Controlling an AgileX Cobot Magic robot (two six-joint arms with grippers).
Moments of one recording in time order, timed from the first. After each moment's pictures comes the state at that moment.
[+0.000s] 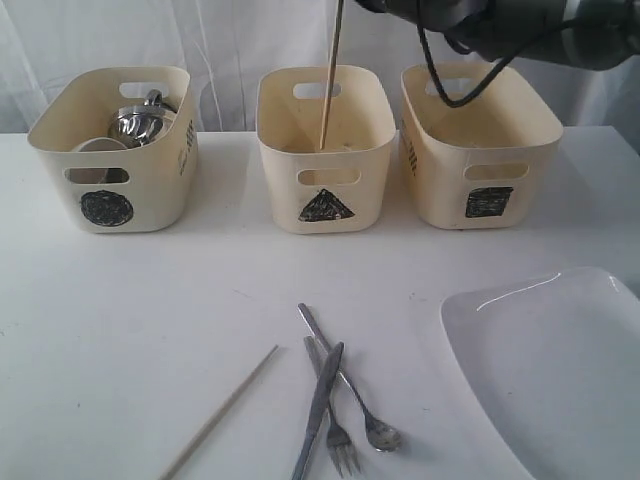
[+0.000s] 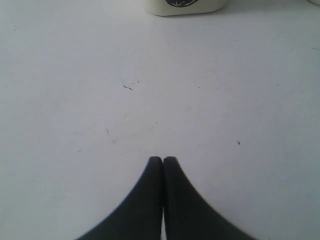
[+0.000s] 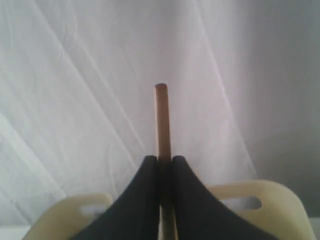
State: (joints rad) left arm 0.07 0.00 0.02 -0.24 0.53 0.28; right arm 0.32 1.89 -1.59 0.54 -0.17 -0.16
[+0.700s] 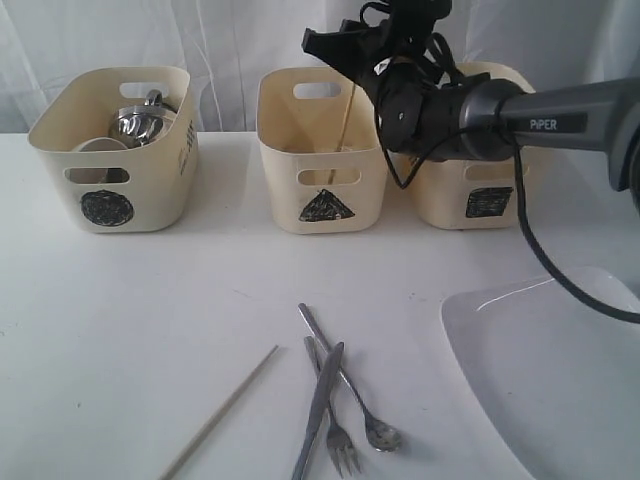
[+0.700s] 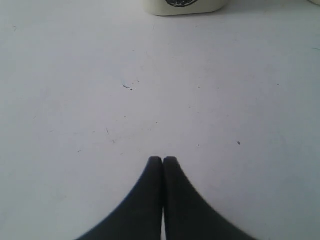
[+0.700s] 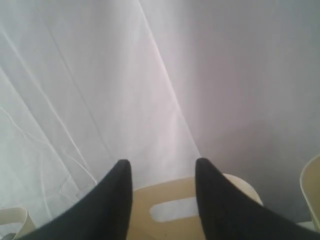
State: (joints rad) left arm 0.07 0.00 0.02 -0.24 0.53 0.28; right arm 0.31 2.17 -1.59 0.47 -0.56 -0.07
